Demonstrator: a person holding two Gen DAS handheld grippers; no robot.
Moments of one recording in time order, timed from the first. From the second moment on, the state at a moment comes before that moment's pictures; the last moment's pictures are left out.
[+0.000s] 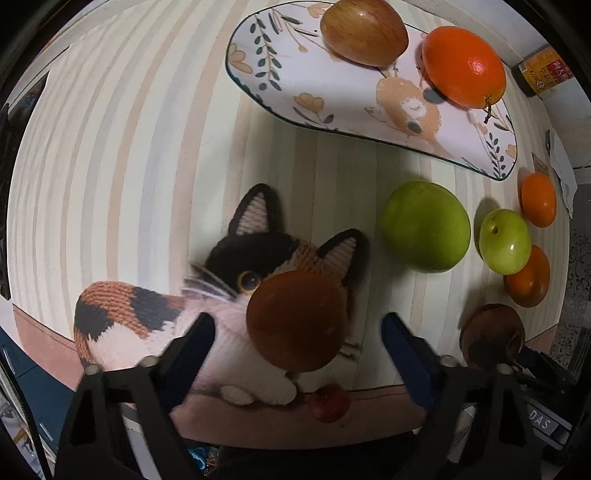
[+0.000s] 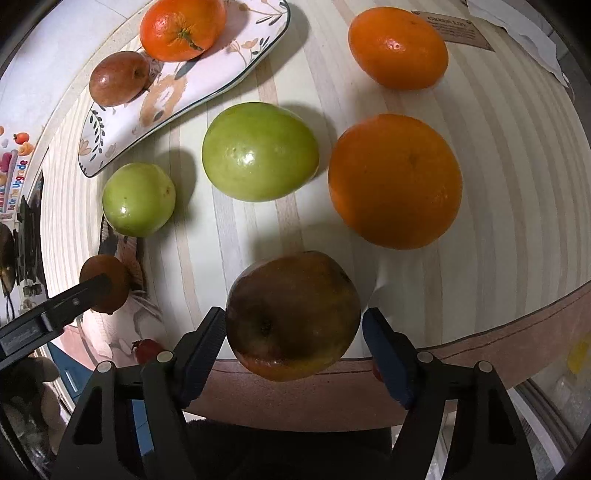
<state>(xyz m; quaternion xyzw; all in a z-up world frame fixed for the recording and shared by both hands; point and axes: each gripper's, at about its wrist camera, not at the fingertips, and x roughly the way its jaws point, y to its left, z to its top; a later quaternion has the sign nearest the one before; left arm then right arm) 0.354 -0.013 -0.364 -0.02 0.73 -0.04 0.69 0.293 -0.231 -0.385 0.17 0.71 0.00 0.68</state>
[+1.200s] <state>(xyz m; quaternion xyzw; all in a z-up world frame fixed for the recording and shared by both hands) 0.430 0.001 -0.272 -0.08 0.66 -0.06 0.74 0.393 -0.187 -0.301 0.16 0.63 0.10 0.75</state>
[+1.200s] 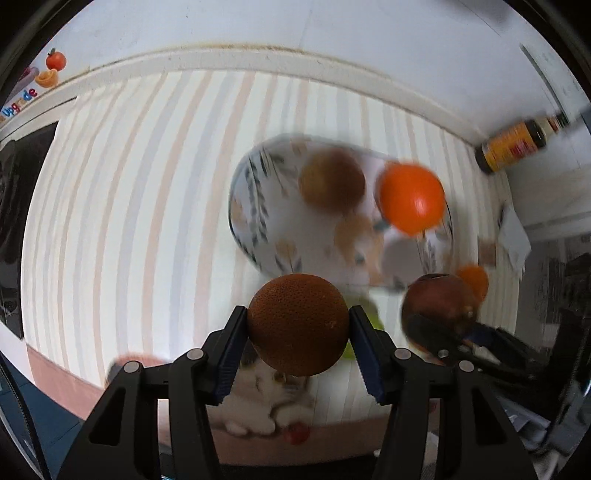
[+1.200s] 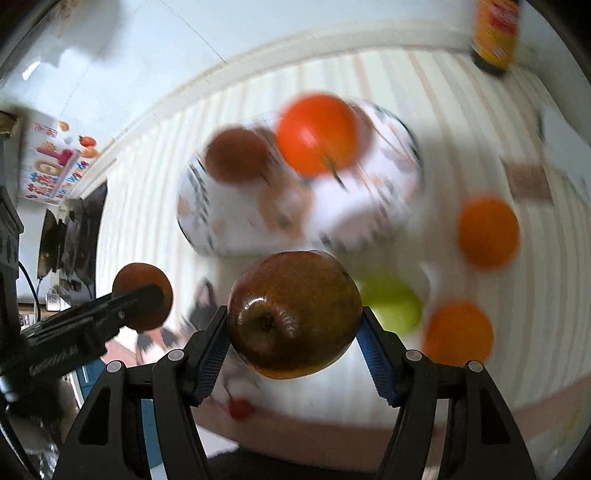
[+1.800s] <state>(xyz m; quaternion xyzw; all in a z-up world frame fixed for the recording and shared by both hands) 0.517 0.017 -0.344 -0.09 0.74 -0.04 0.67 0.477 -0.117 -0.360 0.14 0.69 0.12 0.70</state>
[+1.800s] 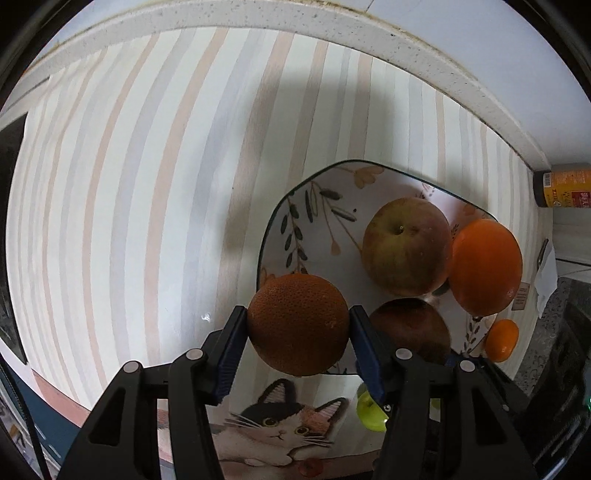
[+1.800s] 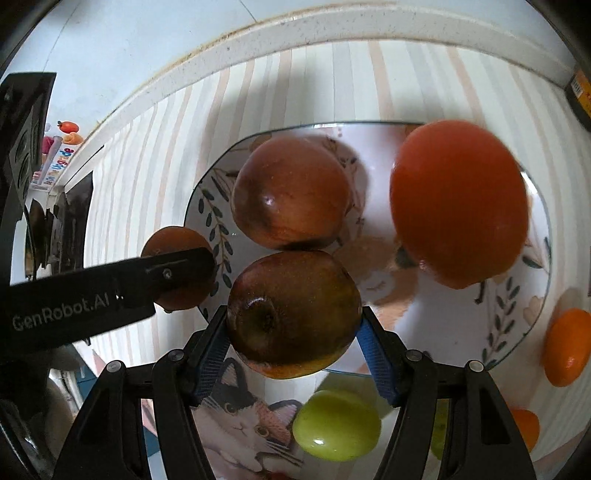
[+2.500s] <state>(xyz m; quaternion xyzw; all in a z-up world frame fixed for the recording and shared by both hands) 0.449 0.021 -0.259 -0.03 0.64 -0.02 0.76 0.432 -0.169 -0.279 0.06 0.63 0.01 0.77</state>
